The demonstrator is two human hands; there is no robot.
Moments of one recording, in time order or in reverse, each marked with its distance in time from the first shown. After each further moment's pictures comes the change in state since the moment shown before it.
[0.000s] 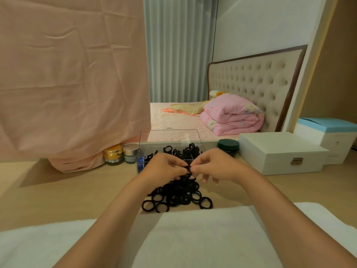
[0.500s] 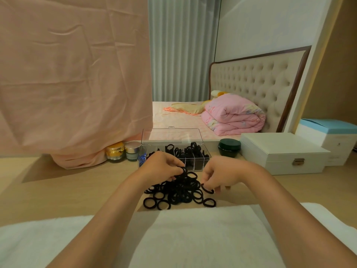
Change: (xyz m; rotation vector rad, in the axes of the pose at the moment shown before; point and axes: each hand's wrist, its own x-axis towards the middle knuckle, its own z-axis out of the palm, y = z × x) left_hand 0.000 -0.004 -0.010 0.063 -0.019 -0.030; right_hand -0.006 -0.004 -0.007 -0.433 -0.275 0.137
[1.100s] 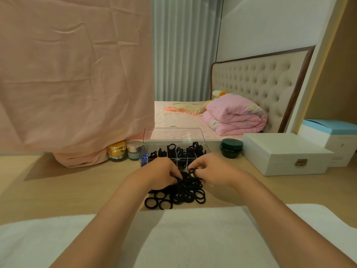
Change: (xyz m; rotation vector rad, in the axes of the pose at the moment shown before) left_hand -0.003 0.002 -0.005 0.556 -0.214 0.066; right_hand 0.026 -0.008 0.027 0.275 0.294 -0.079
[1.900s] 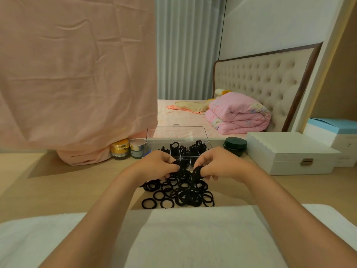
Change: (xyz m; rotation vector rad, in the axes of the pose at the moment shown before) left_hand -0.002 -0.021 -0.006 -0.485 0.105 -0.151; right_hand -0.001 -0.006 -0.017 0.155 -0.081 0.022
